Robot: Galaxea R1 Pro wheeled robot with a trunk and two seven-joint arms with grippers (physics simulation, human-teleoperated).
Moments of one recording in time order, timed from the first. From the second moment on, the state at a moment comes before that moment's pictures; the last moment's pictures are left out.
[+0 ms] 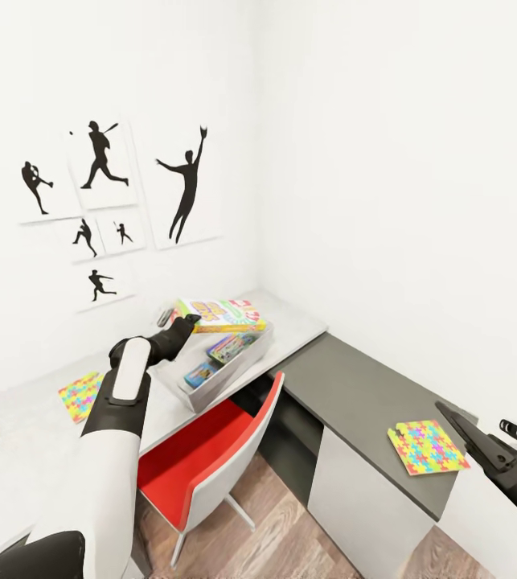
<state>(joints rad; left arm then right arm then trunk) -0.86 -0.17 0.27 -1.09 0.83 0.60 0.38 -0.11 -0.13 -0.65 -1.55 -0.71 0.67 1.28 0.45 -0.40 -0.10</state>
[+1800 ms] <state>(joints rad) -0.86 -0.17 0.39 -1.14 0.86 0.51 0.45 -0.11 -0.13 -0.66 -1.55 -0.71 0.67 1.28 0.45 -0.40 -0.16</state>
